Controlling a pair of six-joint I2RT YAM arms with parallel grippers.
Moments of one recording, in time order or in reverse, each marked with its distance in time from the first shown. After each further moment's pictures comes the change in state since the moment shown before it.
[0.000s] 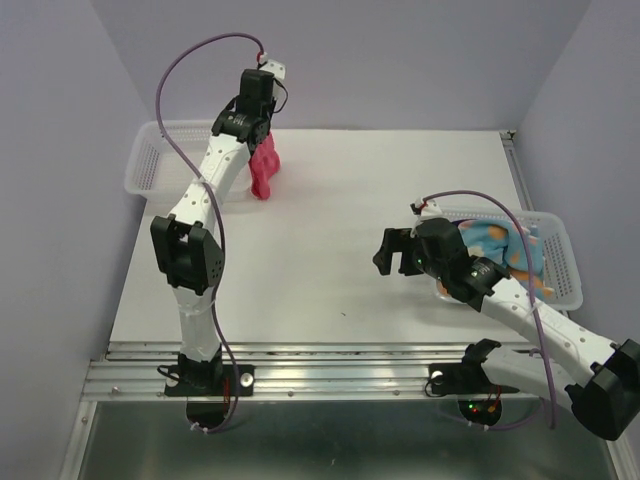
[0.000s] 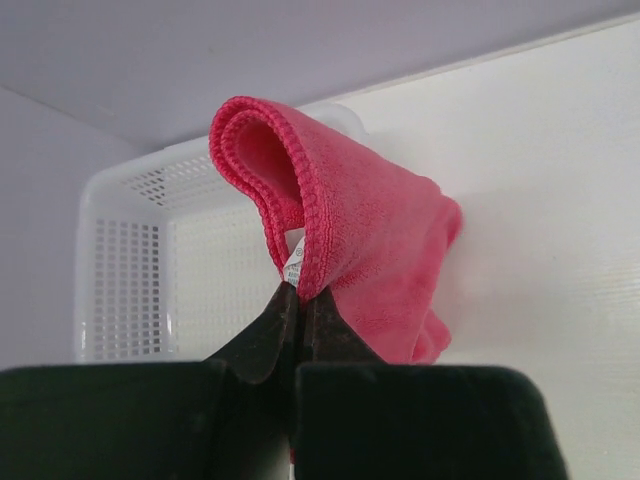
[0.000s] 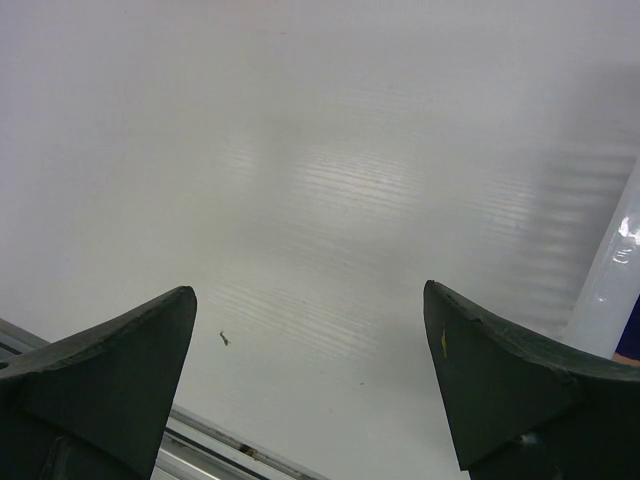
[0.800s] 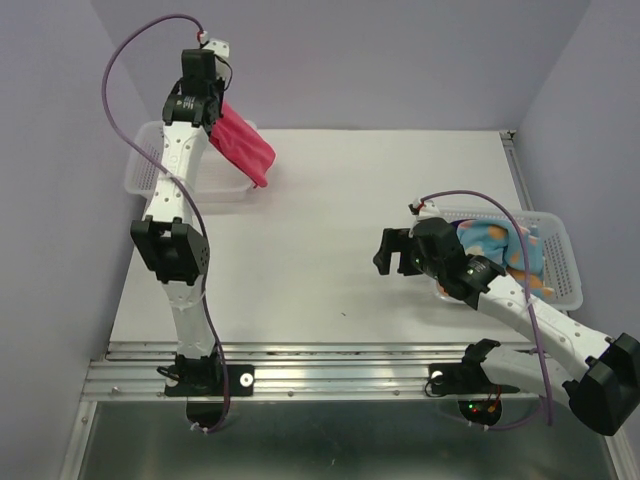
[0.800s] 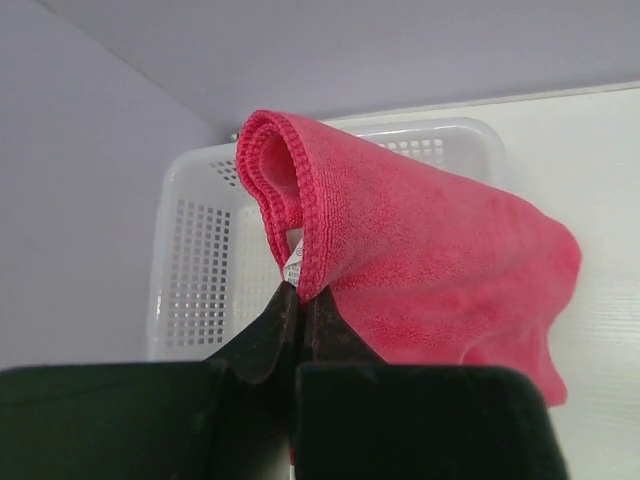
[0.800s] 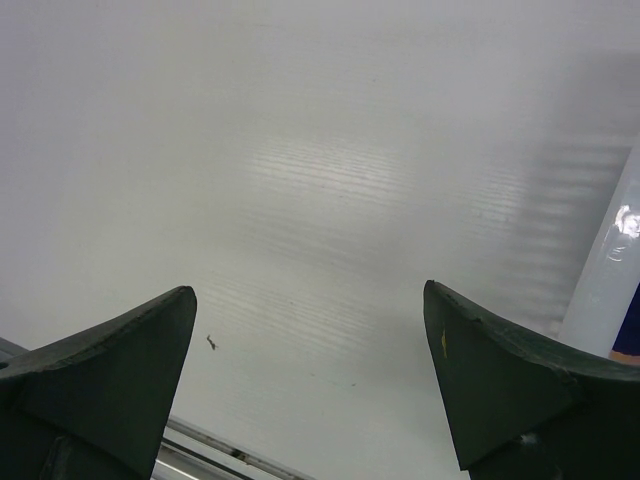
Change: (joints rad) left arm 0.209 0.052 0.255 -0.146 0.111 0.023; right arm 0.000 0.031 0.000 0.000 0.017 0.005
